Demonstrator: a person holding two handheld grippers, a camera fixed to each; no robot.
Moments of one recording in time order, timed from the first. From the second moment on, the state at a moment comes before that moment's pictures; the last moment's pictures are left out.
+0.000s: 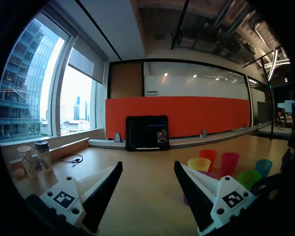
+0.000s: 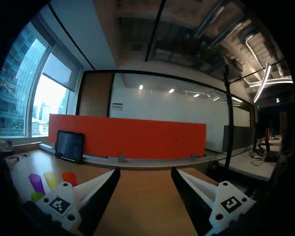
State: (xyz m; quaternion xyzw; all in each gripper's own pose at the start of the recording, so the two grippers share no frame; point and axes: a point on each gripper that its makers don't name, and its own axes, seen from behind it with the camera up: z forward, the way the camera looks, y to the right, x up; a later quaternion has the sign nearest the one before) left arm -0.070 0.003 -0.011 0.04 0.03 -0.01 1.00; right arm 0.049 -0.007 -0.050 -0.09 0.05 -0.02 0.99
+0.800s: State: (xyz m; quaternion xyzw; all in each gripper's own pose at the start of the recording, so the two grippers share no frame) left arm -0.082 0.001 -0.007 0.03 0.02 -0.02 1.00; right arm 0.045 -0.009 -0.047 -0.08 0.05 -0.02 1.00
